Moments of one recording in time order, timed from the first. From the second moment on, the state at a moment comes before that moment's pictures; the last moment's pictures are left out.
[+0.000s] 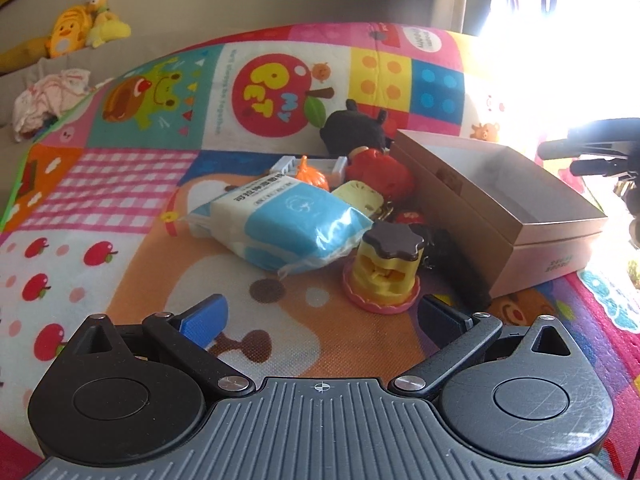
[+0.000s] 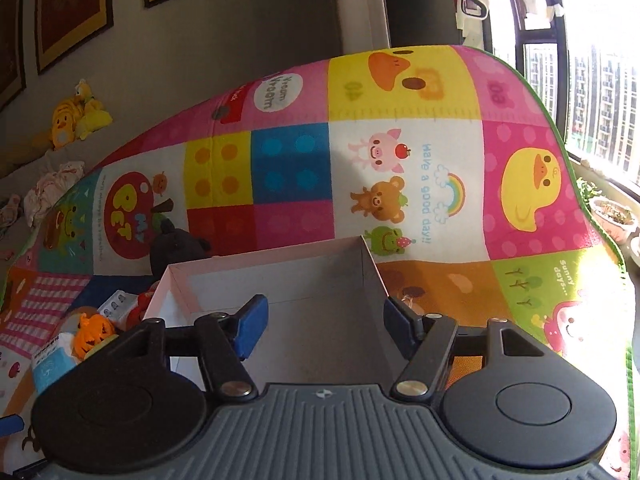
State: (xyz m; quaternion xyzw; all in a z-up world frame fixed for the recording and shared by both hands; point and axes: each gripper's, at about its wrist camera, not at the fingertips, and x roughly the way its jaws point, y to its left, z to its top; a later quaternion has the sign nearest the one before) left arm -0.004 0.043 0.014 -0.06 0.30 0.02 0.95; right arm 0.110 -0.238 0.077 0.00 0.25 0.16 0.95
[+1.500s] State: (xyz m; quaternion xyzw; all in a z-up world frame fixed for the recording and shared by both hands) left arm -0.004 0.036 0.012 -0.05 0.31 0.06 0.95; right arm 0.046 -0.234 0.022 -0.04 0.34 0.25 0.90
